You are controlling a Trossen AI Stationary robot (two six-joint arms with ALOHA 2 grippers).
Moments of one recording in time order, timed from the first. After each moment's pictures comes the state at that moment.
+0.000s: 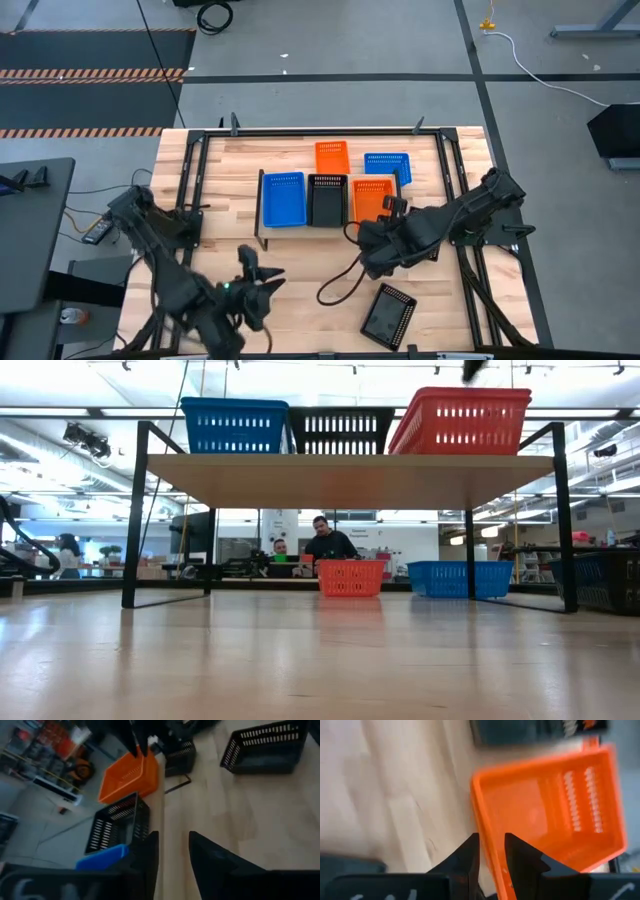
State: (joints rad) left arm -0.85 1.71 1.73 -1.12 -1.04 -0.33; right arm 0.48 1.77 1.82 -1.57 0.46 0.68
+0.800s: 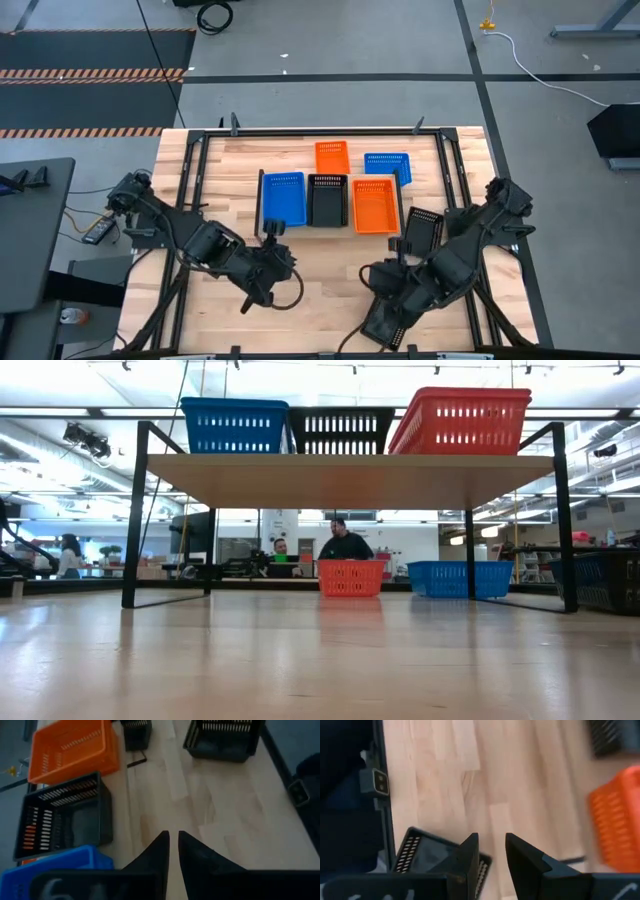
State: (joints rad) left arm -0.55 1.63 1.73 -1.04 -0.49 -0.15; right arm 0.70 1.78 1.86 -1.35 0.37 0.81
